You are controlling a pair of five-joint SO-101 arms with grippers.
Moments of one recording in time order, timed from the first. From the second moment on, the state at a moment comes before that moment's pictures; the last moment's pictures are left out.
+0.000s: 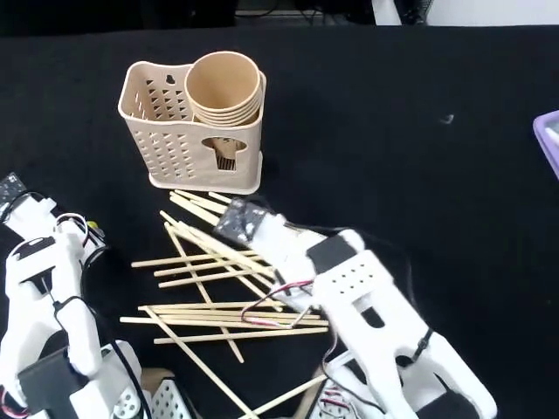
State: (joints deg) left arm -34.9 -22.0 60.8 31.7 13.8; right arm -27.4 -35.9 58.4 66.4 33.2
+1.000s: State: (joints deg) left arm -34.9 -22.0 60.8 31.7 13.8; right arm -43.5 -4.1 42.9 45.1 22.5
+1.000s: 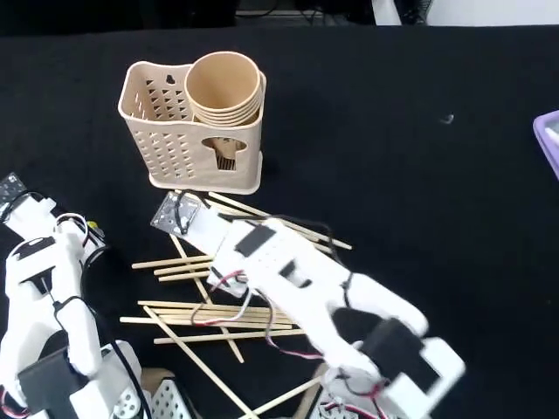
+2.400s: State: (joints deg) left arm -34.9 -22.0 60.8 31.7 13.8; right arm -43.5 -32.2 62.3 42.6 22.3
